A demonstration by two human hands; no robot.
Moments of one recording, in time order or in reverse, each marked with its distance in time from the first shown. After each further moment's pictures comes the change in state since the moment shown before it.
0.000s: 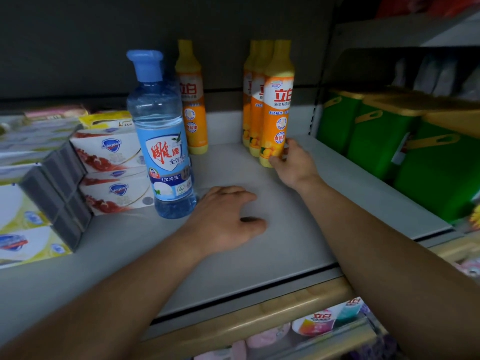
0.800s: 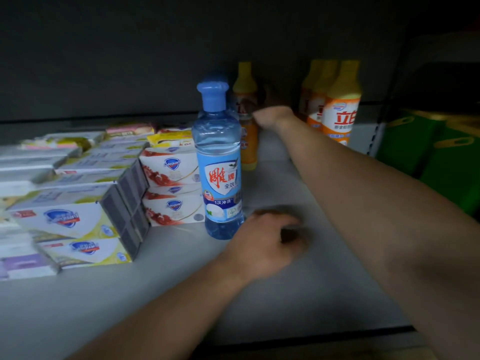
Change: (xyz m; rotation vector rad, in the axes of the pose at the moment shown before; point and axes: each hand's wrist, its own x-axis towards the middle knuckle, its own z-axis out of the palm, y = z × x) left_hand -0.001 -0.009 -0.007 -0.165 0.120 0.052; right_hand 0.102 -0.171 0.052 0.080 -0.123 -0.321
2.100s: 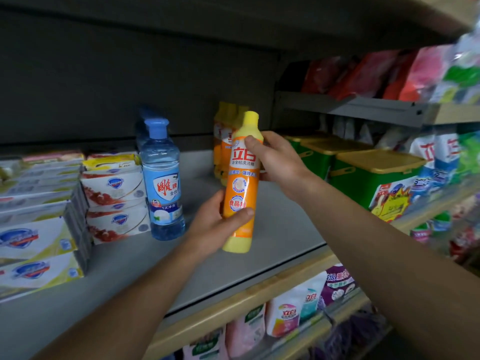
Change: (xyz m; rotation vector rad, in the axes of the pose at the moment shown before) left_hand -0.022 0.038 -0.018 -0.894 0.025 0.033; right_hand -0.227 -0.032 -0.125 0.368 0.207 0.253
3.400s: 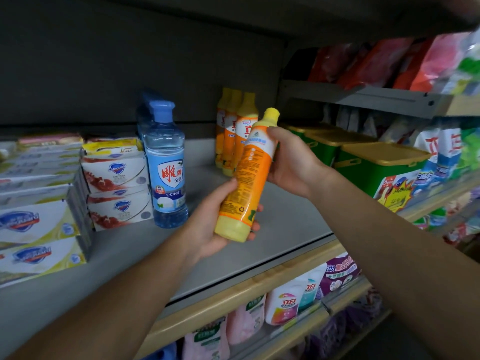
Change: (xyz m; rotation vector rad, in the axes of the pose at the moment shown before) left_hand -0.005 0.008 -0.002 -0.751 -0.269 -0.434; right_hand 0.004 0.014 -0.003 0.545 -0.142 0.278
